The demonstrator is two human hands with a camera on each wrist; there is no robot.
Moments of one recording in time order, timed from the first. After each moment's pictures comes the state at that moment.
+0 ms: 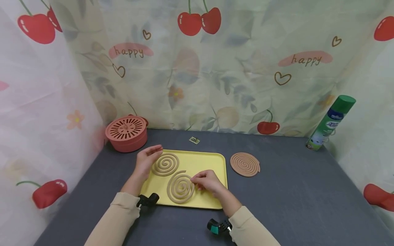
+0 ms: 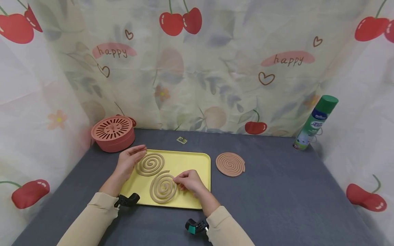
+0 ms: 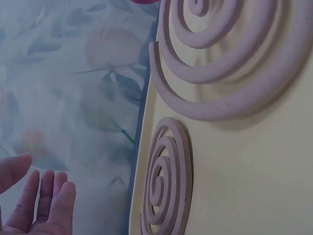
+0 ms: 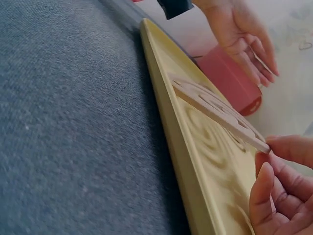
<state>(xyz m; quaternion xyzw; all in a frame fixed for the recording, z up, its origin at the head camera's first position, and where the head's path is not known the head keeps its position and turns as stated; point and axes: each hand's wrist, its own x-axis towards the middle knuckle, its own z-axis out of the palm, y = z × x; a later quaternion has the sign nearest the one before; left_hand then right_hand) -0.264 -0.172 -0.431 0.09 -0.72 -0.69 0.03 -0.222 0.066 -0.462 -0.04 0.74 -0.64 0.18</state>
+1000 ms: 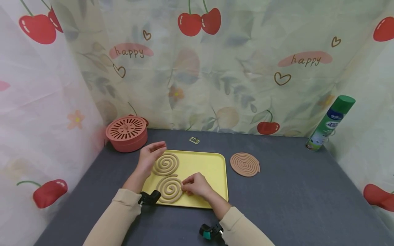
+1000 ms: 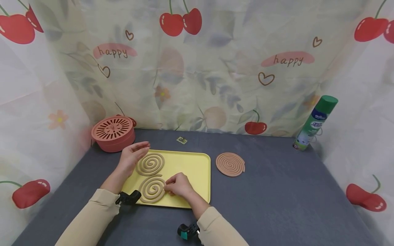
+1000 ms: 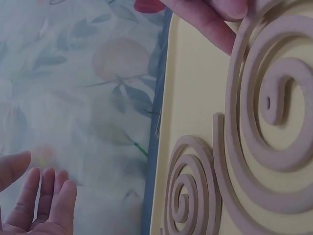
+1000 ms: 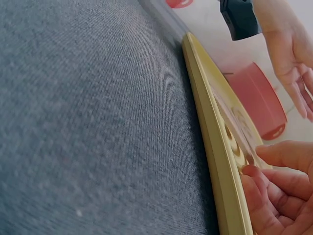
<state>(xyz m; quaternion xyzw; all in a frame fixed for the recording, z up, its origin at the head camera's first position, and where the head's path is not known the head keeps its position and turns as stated) -0.266 -0.163 -0.413 0.06 -0.72 -0.69 0.02 -0.218 0.037 -0.467 -0.11 0.81 -0.56 0.17</state>
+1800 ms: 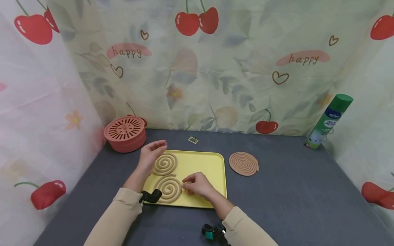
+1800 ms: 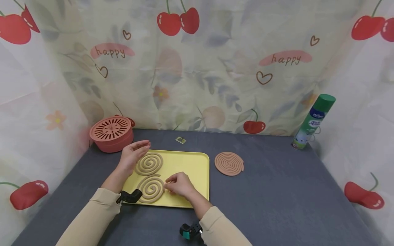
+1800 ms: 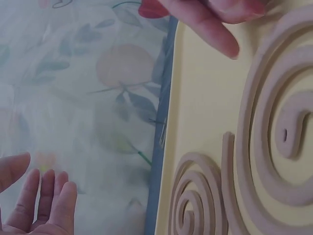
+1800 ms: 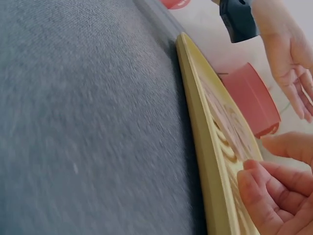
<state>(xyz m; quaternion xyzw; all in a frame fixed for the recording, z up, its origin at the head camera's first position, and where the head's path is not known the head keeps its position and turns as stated) -0.268 -0.155 -0.410 0.05 -0.69 -0.72 0.02 -0.216 0.048 -0.465 -0.12 0.80 -0.56 0.17</state>
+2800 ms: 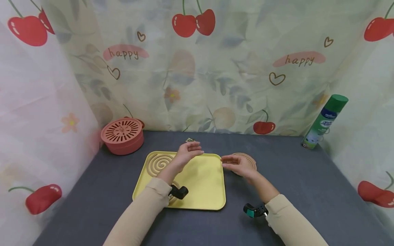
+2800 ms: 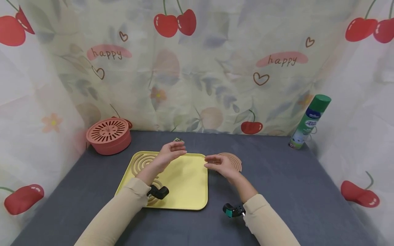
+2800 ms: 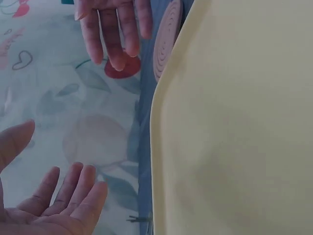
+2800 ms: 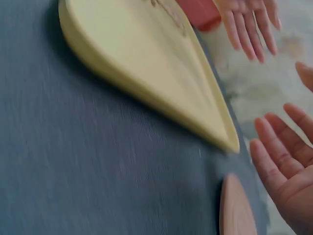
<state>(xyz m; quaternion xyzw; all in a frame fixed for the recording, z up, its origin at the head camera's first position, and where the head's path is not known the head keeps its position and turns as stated) -0.289 -0.050 -0.417 -0.07 -0.72 -0.68 -0.10 -0.258 0.194 -0.440 -0.09 0.81 -0.57 0.13</state>
